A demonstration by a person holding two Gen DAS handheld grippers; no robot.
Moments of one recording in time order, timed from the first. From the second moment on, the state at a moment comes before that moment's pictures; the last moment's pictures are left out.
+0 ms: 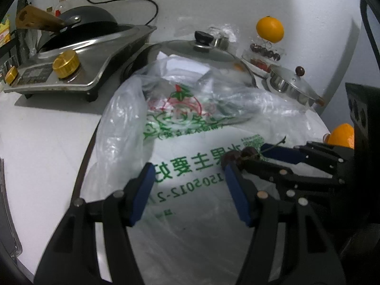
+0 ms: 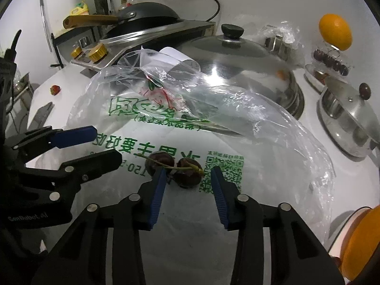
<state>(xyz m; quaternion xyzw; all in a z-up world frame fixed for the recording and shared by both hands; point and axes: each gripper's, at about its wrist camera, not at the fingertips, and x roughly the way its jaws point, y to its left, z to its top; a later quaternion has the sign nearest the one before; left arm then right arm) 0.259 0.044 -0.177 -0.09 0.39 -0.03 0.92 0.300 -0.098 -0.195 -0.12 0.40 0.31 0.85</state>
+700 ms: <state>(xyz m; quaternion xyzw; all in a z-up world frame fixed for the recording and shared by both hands) 0.270 0.023 -0.174 -0.05 0.40 -0.04 0.91 0.297 -0.115 -0.187 -0.11 0.40 0.31 0.85</state>
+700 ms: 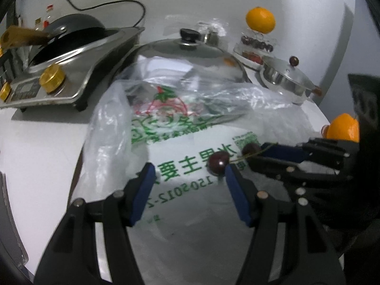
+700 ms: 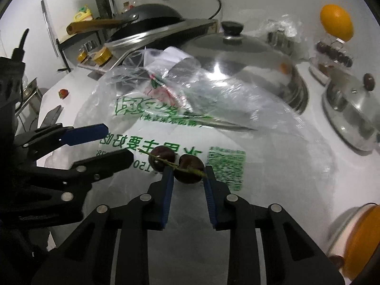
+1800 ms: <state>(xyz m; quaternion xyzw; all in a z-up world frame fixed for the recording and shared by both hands) 0.316 -0.058 -0.182 0.05 0.44 -0.12 0.89 0.292 -0.180 -0.173 -0.07 0.38 0.26 0.89</state>
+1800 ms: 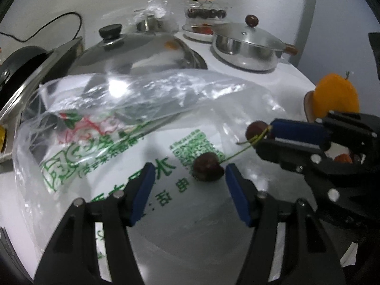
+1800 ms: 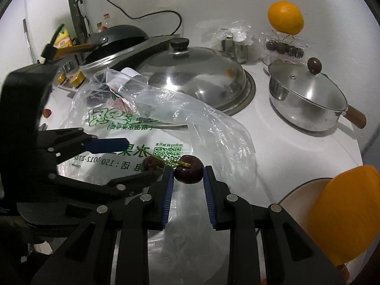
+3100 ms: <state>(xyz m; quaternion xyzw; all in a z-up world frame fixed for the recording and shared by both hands) 0.285 -0.053 -0.154 0.06 0.40 -0.15 0.90 0.269 -0.187 -0.154 -0.06 0.35 0.23 0.90</state>
